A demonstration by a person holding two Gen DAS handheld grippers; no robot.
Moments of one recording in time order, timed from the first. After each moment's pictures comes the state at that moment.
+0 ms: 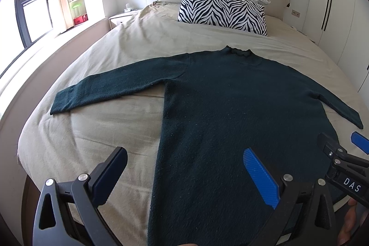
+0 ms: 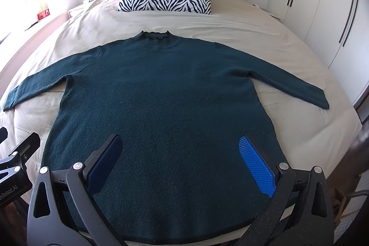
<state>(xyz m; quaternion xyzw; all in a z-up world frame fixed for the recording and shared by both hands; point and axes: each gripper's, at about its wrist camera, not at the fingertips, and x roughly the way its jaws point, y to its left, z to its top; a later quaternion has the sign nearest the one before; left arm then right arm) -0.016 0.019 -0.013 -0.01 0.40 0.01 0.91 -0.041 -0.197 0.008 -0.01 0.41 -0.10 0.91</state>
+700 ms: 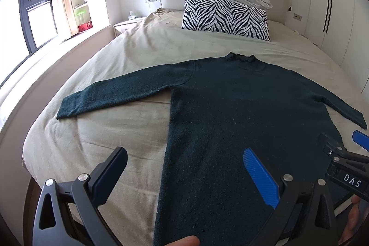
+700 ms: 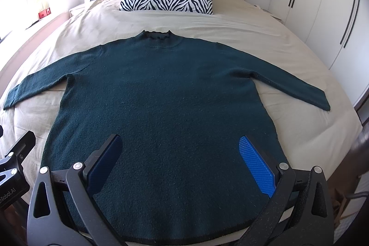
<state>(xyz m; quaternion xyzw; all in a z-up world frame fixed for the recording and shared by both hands) -0.020 0.021 -0.004 0.00 0.39 0.02 0.92 -0.038 -0.196 0.007 -0.01 0.41 -0.10 0.91</state>
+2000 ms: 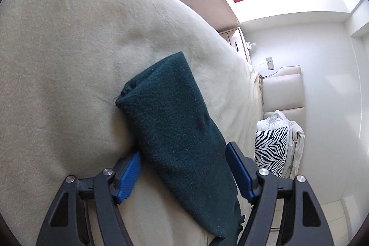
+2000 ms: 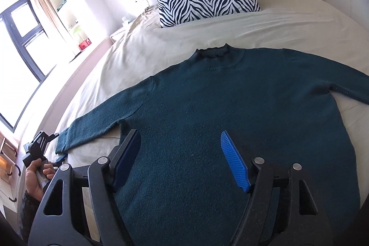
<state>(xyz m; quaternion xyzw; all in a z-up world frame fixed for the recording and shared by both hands) 0.101 0.400 -0.140 -0.63 0.25 0.16 0.72 0.081 -0.180 -0.001 0.15 0.39 0.06 0.91</state>
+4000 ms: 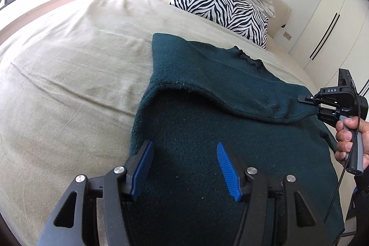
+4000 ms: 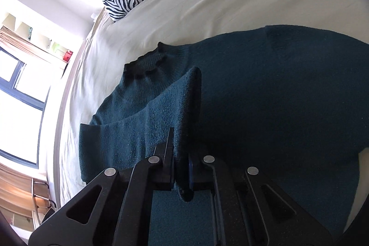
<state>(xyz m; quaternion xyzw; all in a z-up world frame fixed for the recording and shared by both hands) 0.128 0.062 -0.116 -0.15 0.41 -0.08 0.90 0.311 -0.342 -0.099 0.28 0.50 0.04 0.82</state>
